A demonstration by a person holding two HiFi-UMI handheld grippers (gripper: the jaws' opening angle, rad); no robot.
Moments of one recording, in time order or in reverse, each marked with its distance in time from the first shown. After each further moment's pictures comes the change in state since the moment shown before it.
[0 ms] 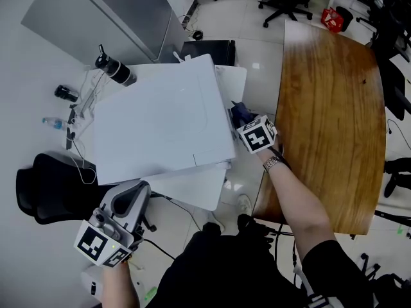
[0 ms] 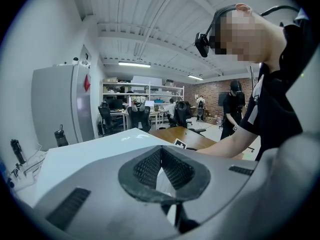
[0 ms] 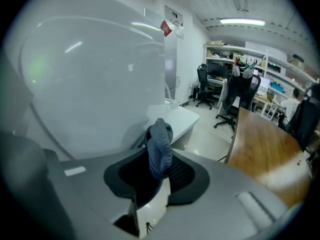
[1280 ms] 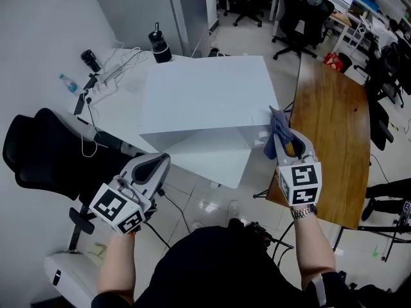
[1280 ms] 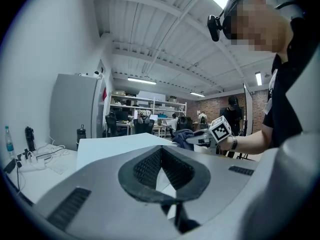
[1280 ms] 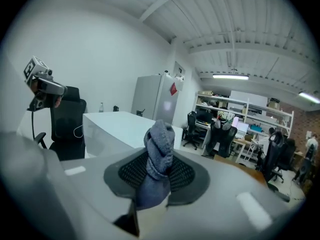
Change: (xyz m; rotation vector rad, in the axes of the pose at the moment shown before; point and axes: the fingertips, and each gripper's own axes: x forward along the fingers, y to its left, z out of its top) left arm -0.162 0.028 -0.054 -0.078 -0.195 0.024; right arm -0.277 0.170 0.073 -0.140 -0.426 -0.214
